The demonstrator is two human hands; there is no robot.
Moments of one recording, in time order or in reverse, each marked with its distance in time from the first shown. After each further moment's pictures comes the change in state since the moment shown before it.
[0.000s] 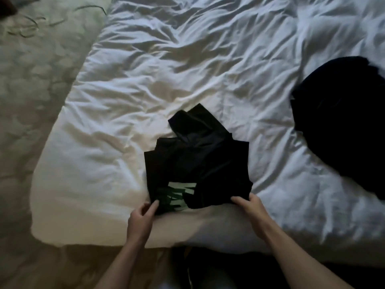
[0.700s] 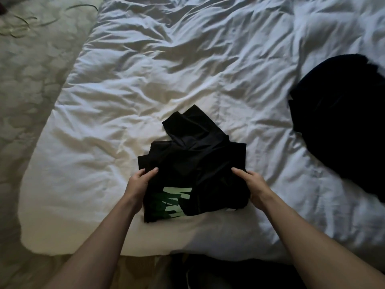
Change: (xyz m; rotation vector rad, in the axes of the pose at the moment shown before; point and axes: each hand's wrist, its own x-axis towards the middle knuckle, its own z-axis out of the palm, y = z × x) left_hand 0.080 0.086 0.015 -0.292 -0.151 -0.077; right_hand 0.045 -0.070 -0.005 0.213 -0.038 0.112
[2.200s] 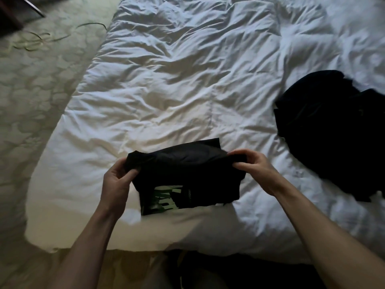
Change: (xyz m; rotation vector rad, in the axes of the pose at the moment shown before) left_hand -0.111 0.043 -0.014 -0.083 -0.010 0.526; right_hand -0.072 -0.071 -0.029 -0.363 -0.304 -0.506
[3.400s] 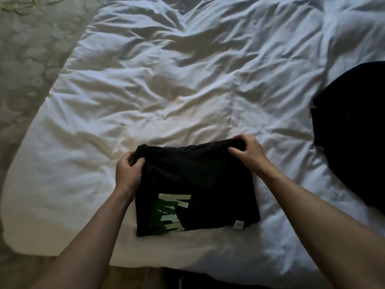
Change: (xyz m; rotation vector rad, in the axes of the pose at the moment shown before) left_hand 0.131 -0.108 0.004 0.199 0.225 -0.229; right_hand 0.174 0.074 0.022 -0.657 0.145 0.004
